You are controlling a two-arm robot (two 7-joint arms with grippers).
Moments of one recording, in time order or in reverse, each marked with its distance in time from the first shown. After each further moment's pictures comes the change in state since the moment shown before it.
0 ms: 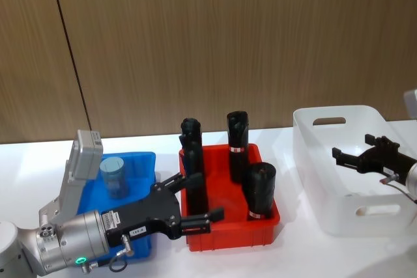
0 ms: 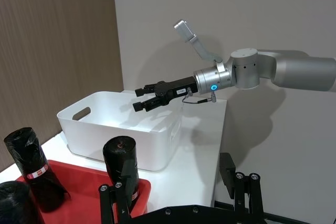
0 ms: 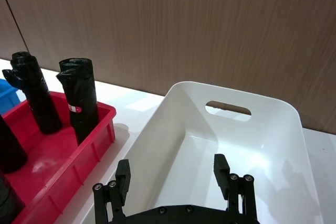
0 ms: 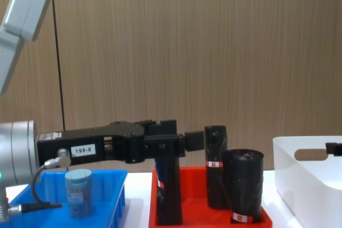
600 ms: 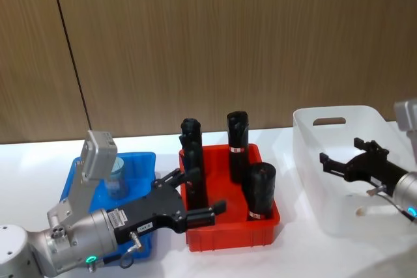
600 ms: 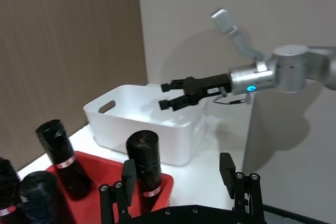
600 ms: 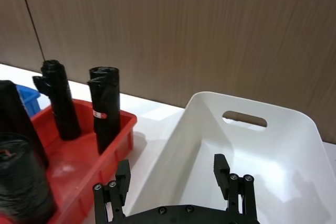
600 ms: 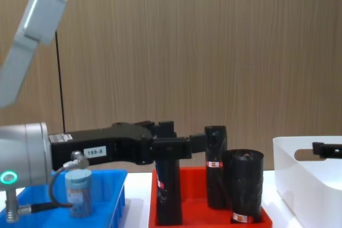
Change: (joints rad) left arm 0.015 -0.006 0.017 -0.033 0.047 -0.008 0.137; right arm -0.103 -0.024 0.004 -0.134 -0.018 -0.039 -0.072
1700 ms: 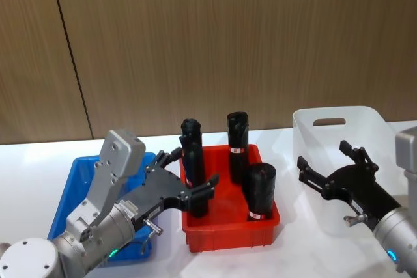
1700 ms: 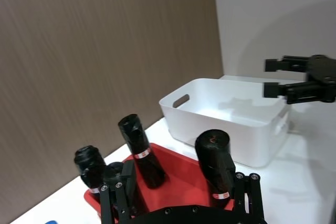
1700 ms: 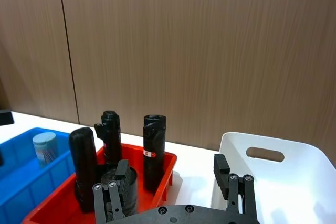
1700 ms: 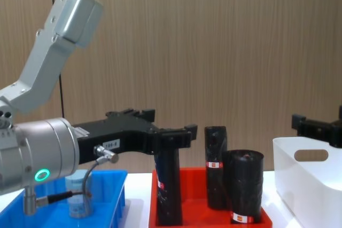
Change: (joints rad) left arm 0.048 -0.021 0.055 -0.106 0.155 -0.030 0.440; right arm -0.315 -0.073 0.011 -0.415 -0.056 -0.120 -0.219
